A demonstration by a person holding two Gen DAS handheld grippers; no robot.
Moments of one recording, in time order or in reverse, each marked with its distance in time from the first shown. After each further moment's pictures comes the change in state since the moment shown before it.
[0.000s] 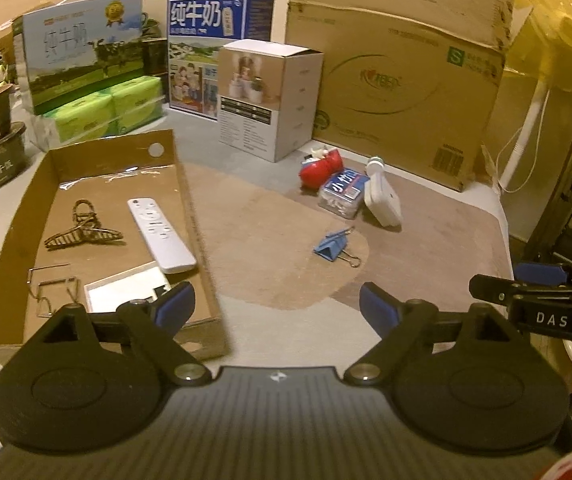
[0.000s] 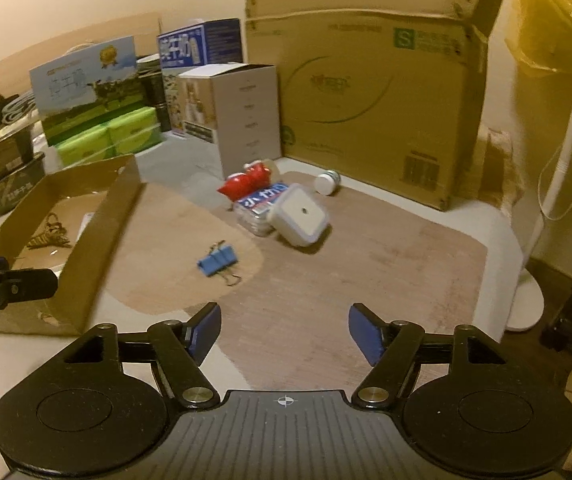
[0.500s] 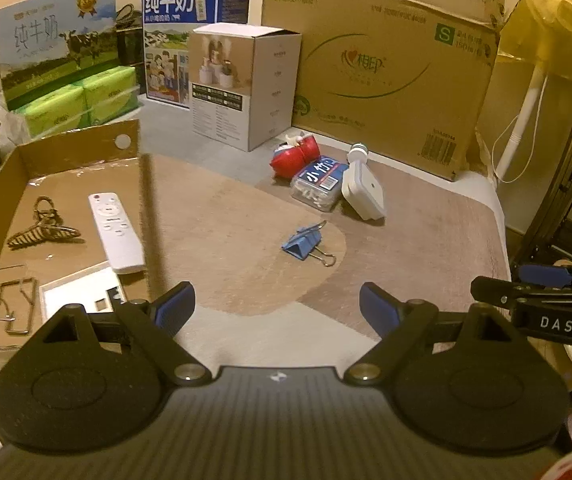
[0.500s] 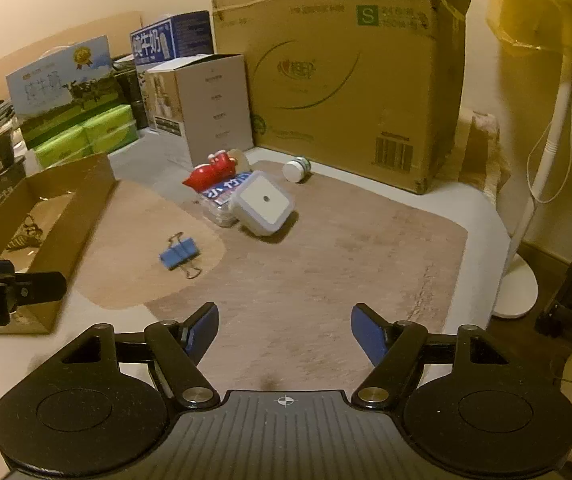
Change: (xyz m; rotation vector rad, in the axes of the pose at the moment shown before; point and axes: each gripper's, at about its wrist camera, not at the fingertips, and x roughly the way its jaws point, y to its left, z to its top) left arm 0.037 -0.033 0.002 0.010 0.027 -0.013; right arm 0.014 -0.038 -0.003 0.026 0.019 -0.019
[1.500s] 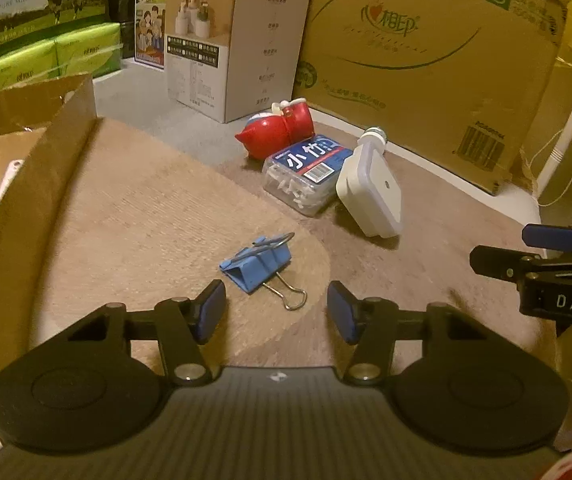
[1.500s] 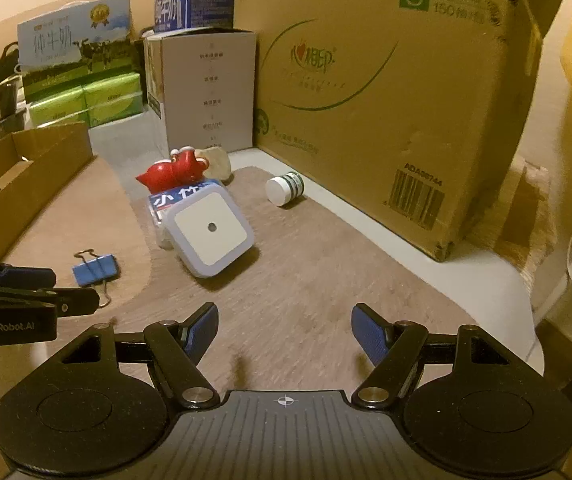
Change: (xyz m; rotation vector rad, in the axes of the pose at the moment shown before) left arm 0.129 -0.044 0.008 -0.123 0.020 0.053; right arm 0.108 -0.057 0.047 -0.238 0.006 0.083
